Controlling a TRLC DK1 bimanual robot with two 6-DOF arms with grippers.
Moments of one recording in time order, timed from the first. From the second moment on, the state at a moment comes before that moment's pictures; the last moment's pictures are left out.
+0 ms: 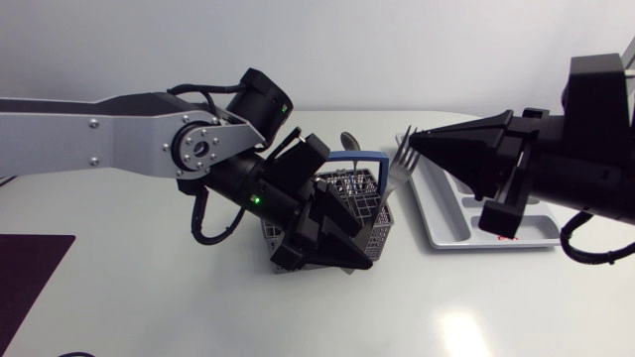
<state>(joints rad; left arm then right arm) -0.66 1.68 1.19 -0.54 1.01 0.52 0.40 0.82 0.75 -0.16 -0.49 -0.10</state>
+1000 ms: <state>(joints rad) -0.64 1.68 1.20 -0.57 1.05 0.53 0.40 0.82 0.76 -0.15 -0.47 -0.08</state>
